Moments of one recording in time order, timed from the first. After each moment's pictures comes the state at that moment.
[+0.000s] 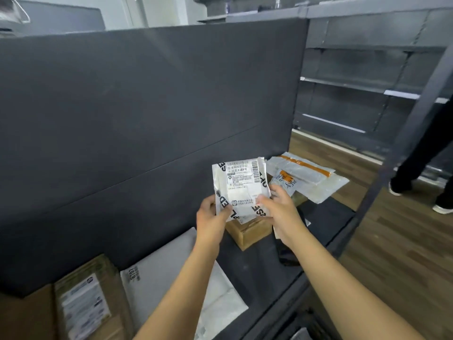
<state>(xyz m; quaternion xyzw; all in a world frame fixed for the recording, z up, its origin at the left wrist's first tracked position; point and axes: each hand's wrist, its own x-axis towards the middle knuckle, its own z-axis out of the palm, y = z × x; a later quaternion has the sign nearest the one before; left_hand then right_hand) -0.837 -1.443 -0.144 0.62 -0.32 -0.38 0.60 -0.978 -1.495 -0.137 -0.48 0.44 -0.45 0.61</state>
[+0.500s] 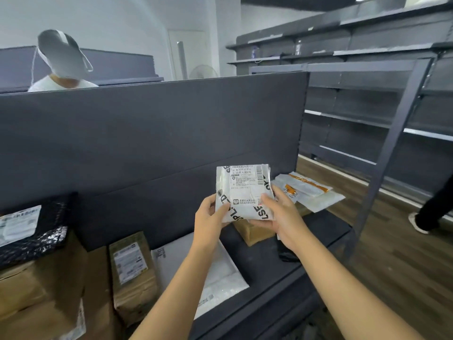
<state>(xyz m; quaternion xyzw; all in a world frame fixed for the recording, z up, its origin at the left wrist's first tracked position) -0.874 -1.295 -0.072 0.54 -0.34 -0.36 0.68 -1.019 -1.365 -0.063 -0.52 0.31 -0.43 0.66</state>
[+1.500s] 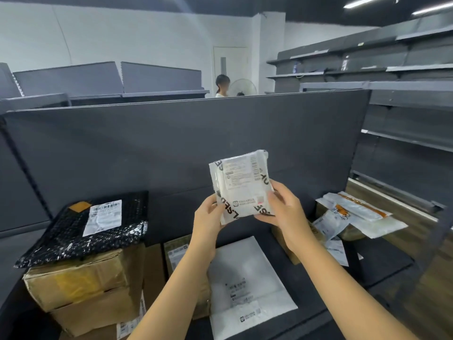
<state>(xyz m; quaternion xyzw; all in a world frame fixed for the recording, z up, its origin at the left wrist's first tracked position) -0.761 -1.226 -0.035 0.61 -0.31 -0.30 0.67 -0.898 -1.305 -0.021 -0.63 0.27 -0.45 0.58</state>
